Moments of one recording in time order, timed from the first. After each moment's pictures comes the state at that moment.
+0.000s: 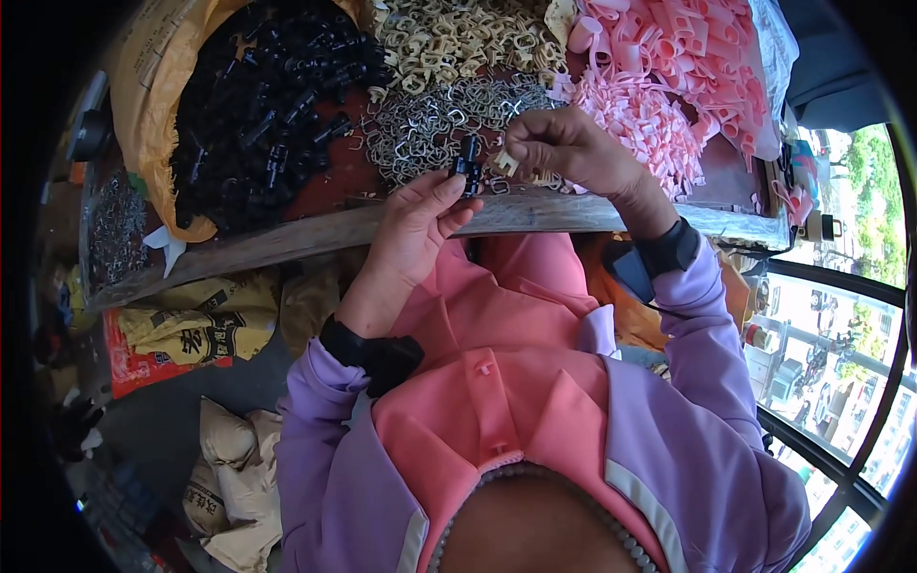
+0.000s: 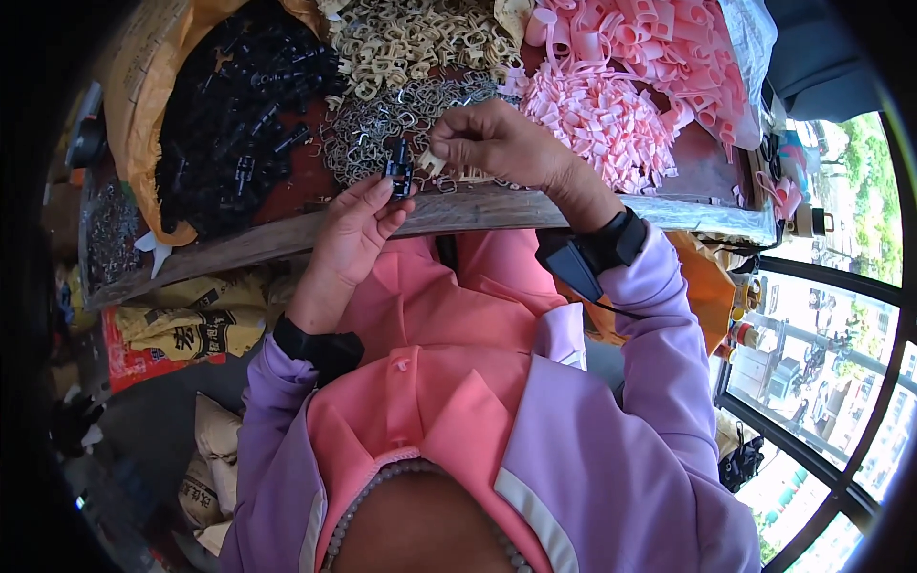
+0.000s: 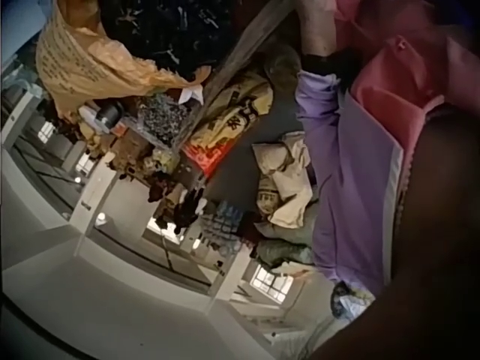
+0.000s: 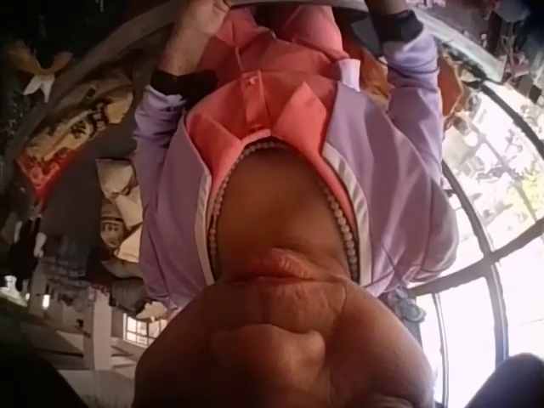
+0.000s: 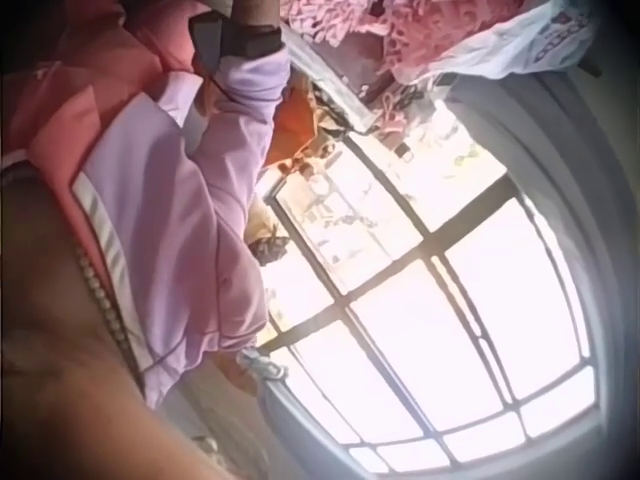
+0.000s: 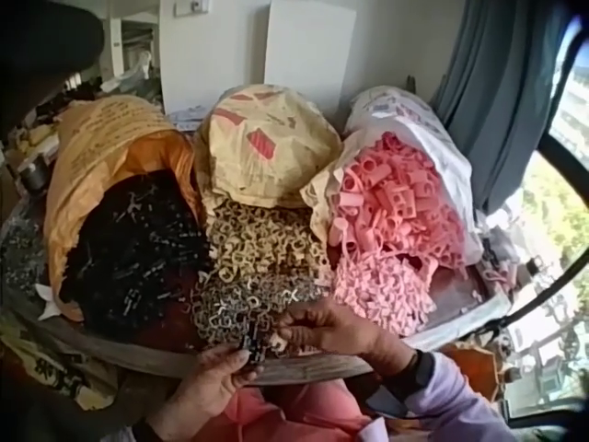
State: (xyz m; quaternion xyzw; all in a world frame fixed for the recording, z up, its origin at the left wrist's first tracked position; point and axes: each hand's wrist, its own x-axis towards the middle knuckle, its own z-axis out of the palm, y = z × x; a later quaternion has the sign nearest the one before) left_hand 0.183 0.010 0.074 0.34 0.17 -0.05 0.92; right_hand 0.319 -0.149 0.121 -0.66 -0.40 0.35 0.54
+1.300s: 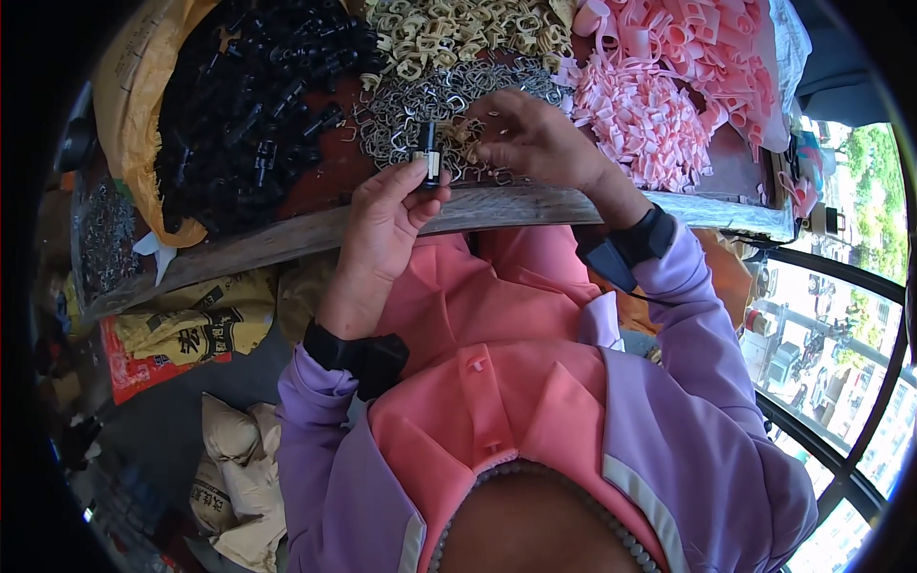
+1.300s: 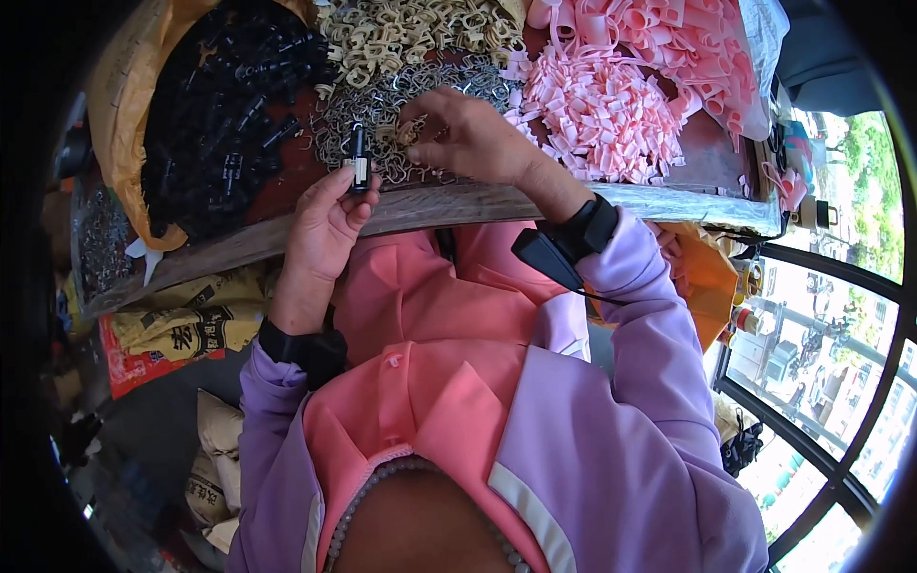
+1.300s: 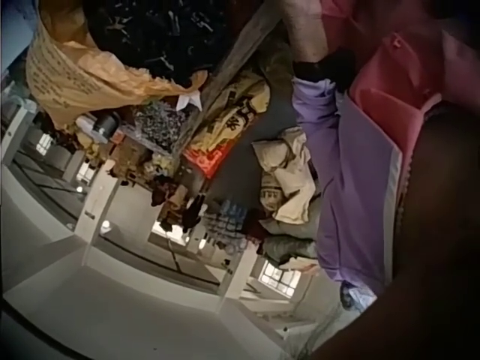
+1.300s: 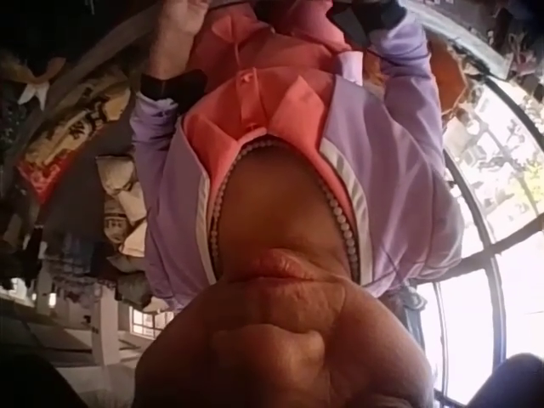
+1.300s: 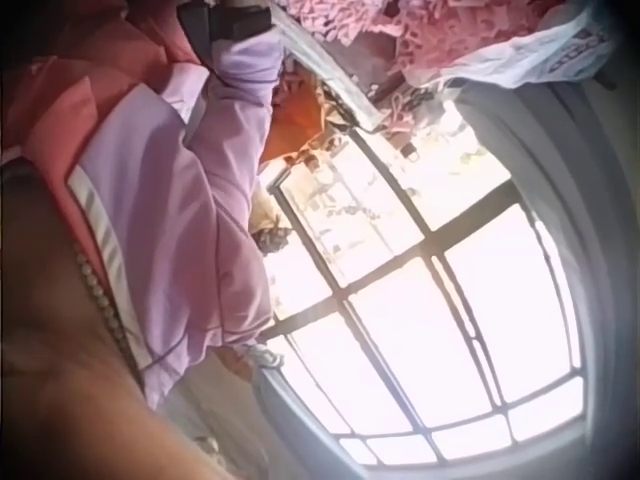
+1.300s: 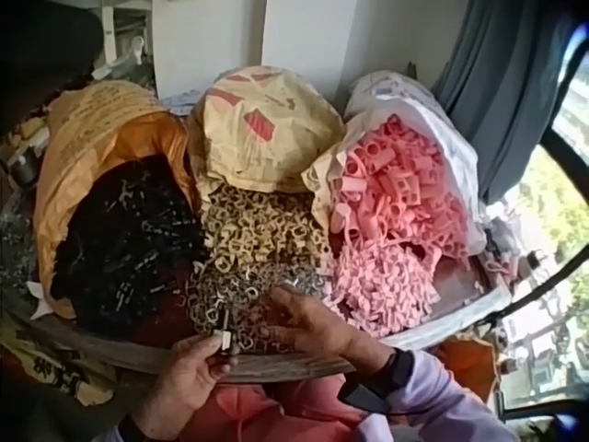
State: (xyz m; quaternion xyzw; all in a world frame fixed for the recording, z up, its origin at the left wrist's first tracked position) left_hand 0.184 0.031 0.079 0.36 0.21 -0.02 0.91; right_hand 0.313 -0.127 0.080 -0.70 -0.42 0.23 0.52
